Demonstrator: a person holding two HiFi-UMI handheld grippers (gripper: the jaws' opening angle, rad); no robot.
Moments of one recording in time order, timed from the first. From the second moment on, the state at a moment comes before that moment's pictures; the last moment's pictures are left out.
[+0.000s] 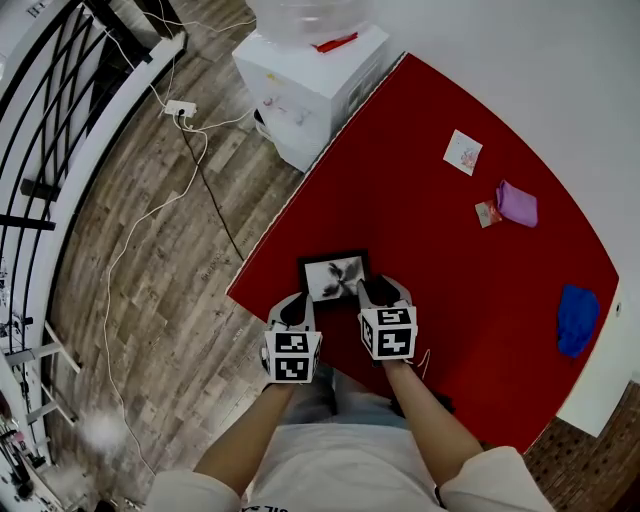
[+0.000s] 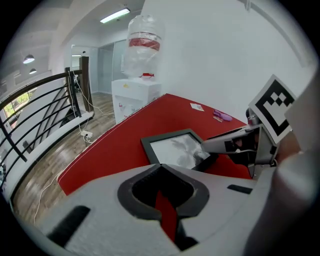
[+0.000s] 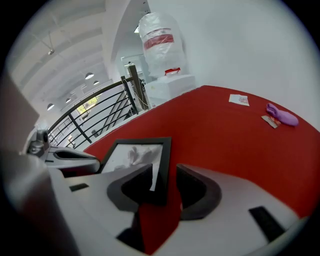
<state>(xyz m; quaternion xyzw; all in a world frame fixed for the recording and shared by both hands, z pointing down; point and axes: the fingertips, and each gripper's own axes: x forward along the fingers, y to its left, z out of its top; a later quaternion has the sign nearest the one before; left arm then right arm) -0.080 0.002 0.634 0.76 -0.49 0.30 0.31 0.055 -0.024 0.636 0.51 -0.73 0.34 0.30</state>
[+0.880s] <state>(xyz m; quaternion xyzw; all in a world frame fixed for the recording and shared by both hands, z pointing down) -0.073 0.003 0.632 0.77 -0.47 0.29 0.31 0.055 -0.030 0.605 0.52 -0.73 0.30 0.31</state>
